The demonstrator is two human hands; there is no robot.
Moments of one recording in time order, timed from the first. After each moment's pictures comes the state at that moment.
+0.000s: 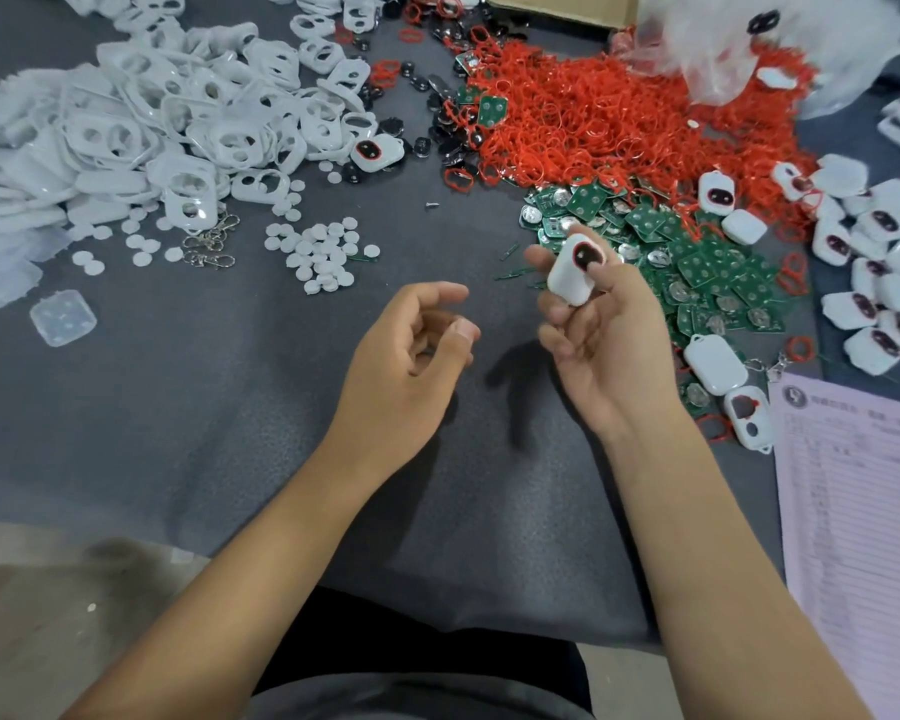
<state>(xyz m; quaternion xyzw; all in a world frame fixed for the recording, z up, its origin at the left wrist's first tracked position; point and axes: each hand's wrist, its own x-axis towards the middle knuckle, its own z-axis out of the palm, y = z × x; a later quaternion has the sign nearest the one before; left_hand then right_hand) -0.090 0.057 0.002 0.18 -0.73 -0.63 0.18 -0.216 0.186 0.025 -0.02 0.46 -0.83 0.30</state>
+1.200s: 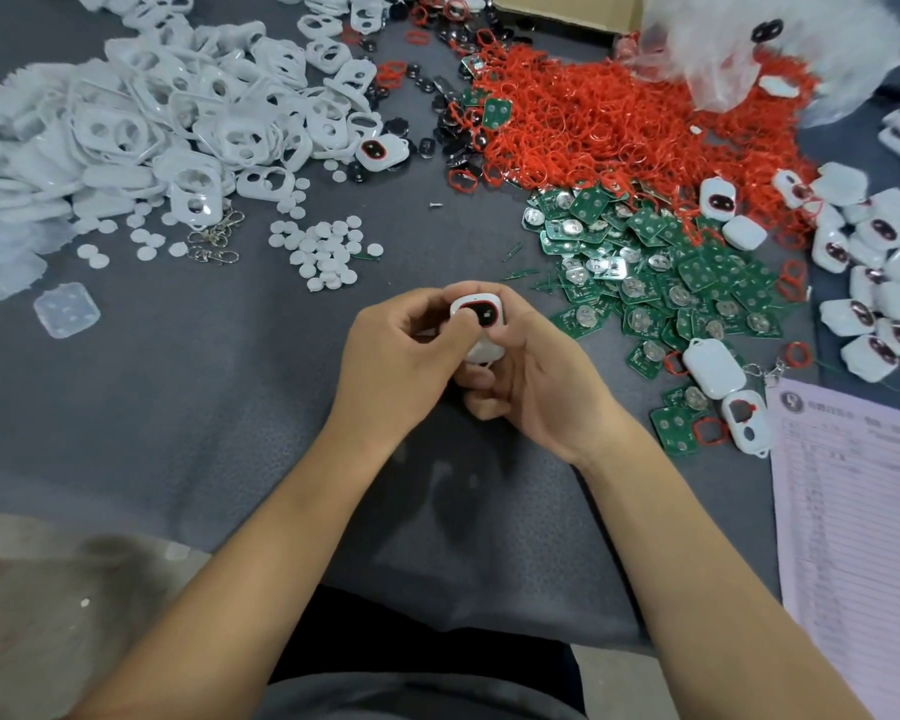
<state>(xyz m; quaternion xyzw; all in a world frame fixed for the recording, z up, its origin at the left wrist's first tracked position) -0.102 0.056 0.007 0.24 -0.71 -0.64 0.20 -0.184 0.170 0.018 -0.15 0.50 -0.70 0.49</state>
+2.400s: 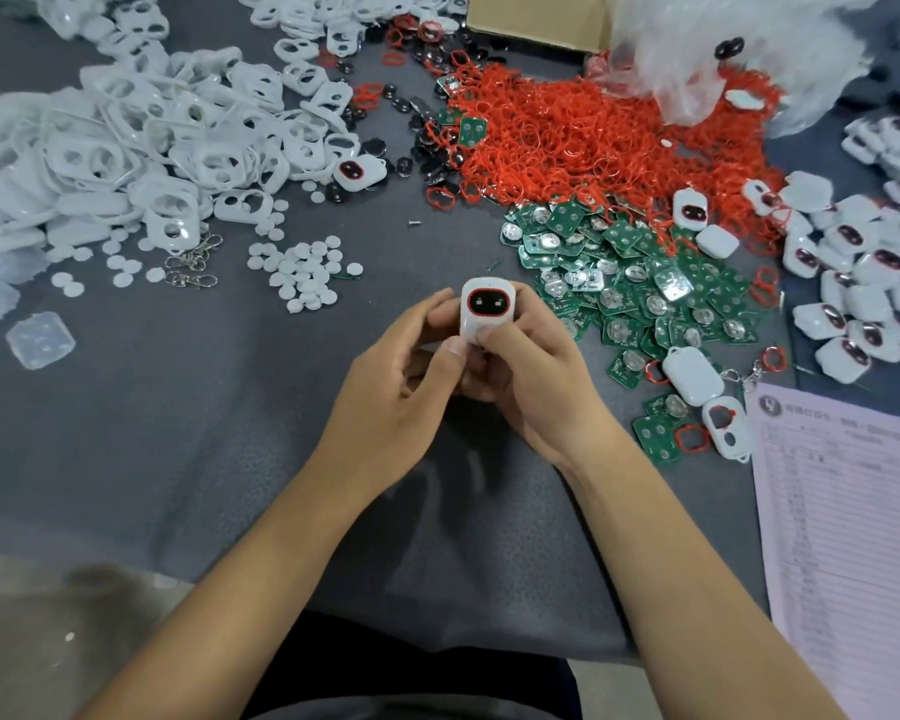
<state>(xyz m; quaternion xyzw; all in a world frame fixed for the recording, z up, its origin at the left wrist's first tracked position) -0.094 0.058 -0.004 0.14 -0.74 -0.63 0.18 -0.187 0.168 0.016 -0.16 0.54 -0.75 0.34</state>
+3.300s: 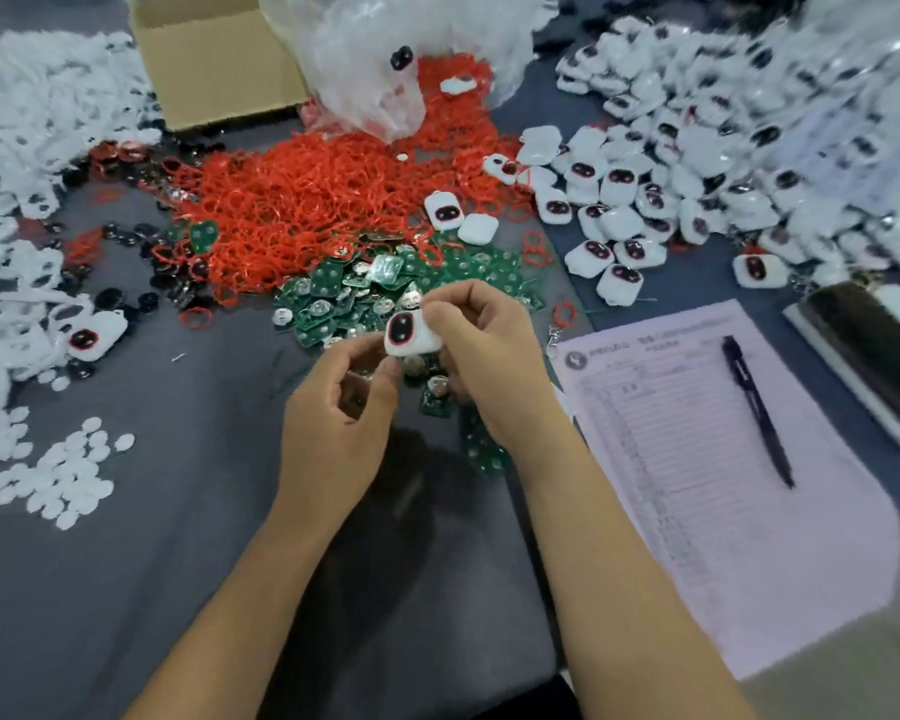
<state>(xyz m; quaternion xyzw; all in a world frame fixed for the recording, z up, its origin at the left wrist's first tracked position) -0.195 0.123 -0.001 0.03 -0.84 -0.52 0.17 -0.258 0.267 0.019 -0.02 0.67 -0.74 0.02</state>
